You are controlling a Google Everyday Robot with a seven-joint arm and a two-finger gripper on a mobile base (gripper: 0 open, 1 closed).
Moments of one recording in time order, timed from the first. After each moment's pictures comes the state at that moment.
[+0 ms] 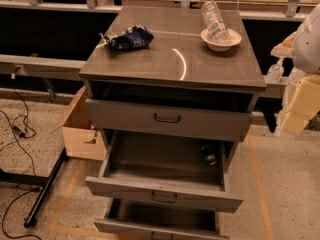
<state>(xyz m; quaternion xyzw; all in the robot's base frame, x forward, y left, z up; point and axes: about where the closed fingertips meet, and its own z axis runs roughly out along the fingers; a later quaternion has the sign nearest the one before) 0.438 -0.217 0.976 -0.60 0.78 -0.03 0.16</state>
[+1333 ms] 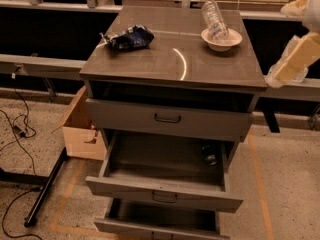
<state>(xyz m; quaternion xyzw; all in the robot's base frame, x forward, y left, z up) 0.537 -0.248 1.010 -0.56 0.77 -0.03 0.31</state>
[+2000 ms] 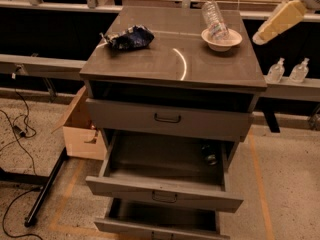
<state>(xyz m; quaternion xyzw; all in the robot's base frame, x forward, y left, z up) 0.658 -0.276 1.043 -0.48 0.77 -0.05 0.41</state>
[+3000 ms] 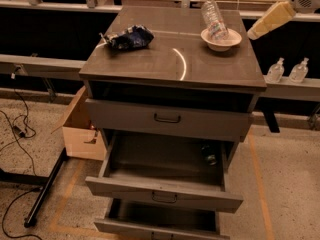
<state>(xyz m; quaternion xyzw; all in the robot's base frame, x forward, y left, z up) 0.708 -0.303 1.026 -0.38 0.82 -0.08 0.43</state>
